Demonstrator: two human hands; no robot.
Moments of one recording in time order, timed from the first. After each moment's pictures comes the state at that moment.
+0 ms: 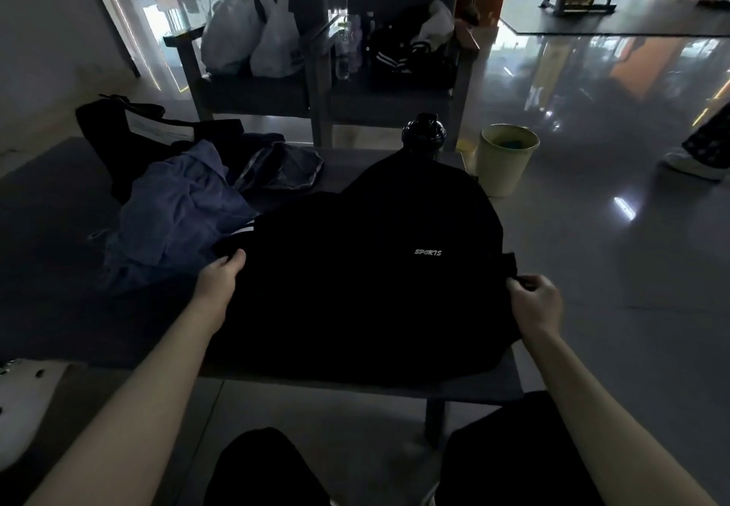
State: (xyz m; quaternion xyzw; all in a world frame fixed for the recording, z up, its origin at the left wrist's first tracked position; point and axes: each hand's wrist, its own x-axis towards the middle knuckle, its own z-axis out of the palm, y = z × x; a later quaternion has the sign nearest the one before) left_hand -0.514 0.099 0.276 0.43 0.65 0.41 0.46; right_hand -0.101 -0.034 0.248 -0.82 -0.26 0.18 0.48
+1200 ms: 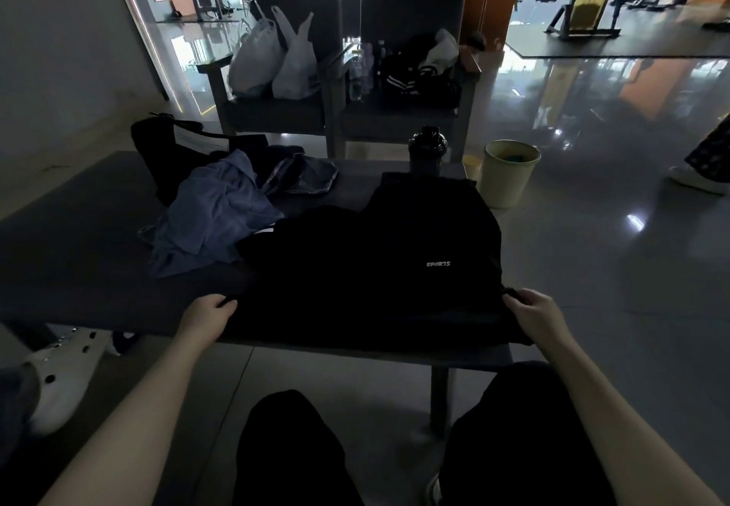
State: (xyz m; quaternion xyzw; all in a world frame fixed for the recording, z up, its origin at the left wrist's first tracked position) left_hand -0.589 0.022 0.261 0.58 0.74 0.20 0.28; right_hand -0.110 -0.104 0.261 -0.79 -0.40 0.26 0.38
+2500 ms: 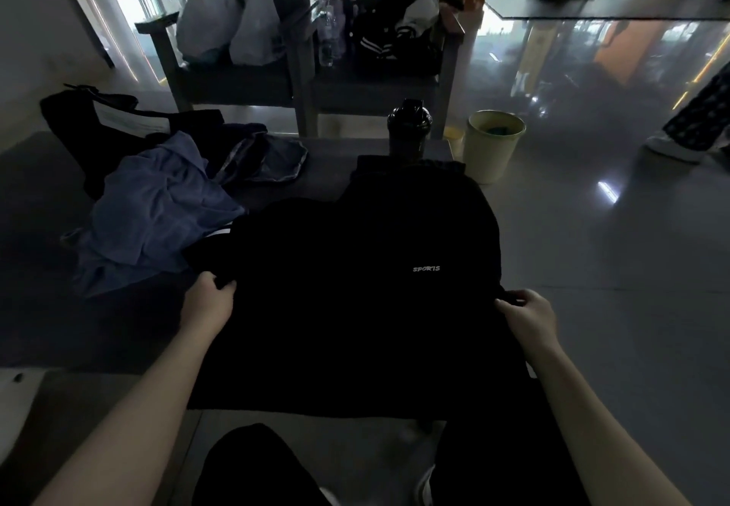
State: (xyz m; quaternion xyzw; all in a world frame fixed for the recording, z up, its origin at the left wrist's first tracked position) left_hand -0.518 0.092 0.248 0.54 0.76 0.20 0.30; right_hand -0.102 -0.071 0.240 -0.83 -0.27 0.27 0.42
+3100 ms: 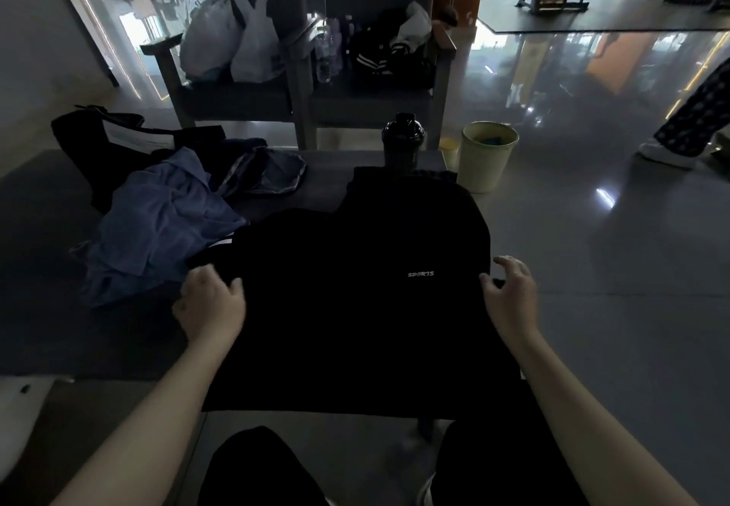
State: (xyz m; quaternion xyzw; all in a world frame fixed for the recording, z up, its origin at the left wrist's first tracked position) left_hand -0.496 0.067 0.263 0.61 0.76 0.20 0.08; right_hand -0.120 -0.055 0.264 -0.80 -0.40 0.09 0.42
